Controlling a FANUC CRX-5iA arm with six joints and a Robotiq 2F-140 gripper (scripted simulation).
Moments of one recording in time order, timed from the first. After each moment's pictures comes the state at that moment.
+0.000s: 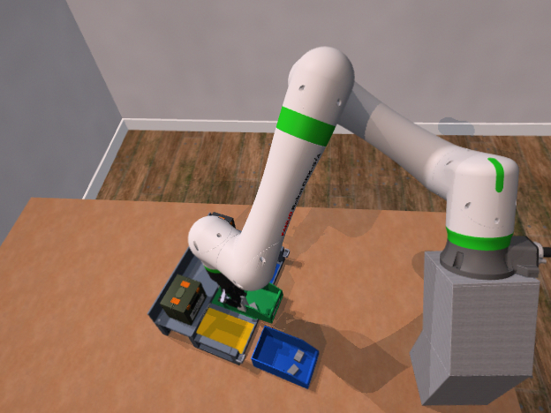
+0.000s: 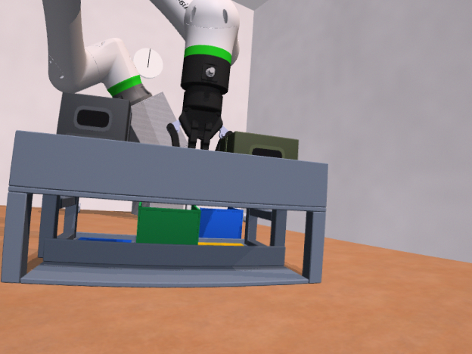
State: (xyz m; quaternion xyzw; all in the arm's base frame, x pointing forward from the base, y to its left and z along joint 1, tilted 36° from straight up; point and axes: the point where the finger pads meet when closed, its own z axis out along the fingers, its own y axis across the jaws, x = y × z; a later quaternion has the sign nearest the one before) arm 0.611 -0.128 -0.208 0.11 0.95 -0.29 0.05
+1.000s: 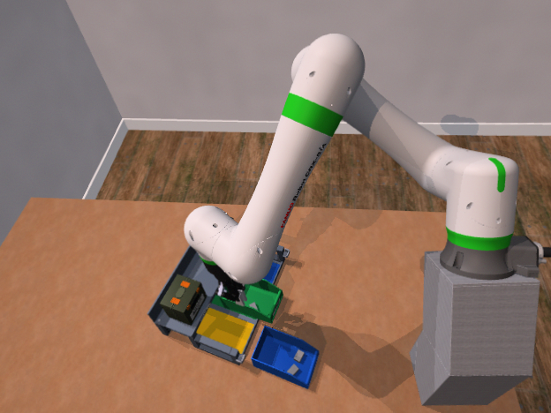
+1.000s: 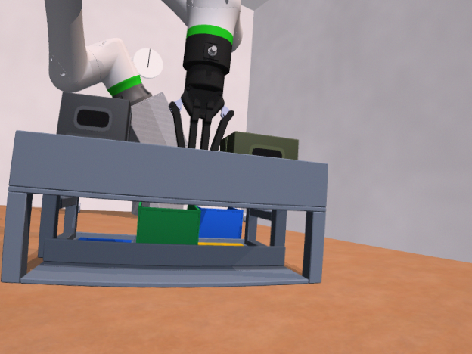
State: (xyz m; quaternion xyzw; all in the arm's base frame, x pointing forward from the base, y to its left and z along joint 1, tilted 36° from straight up) arm 0.606 -0.104 -0.175 0.11 0.95 -0.29 0.05
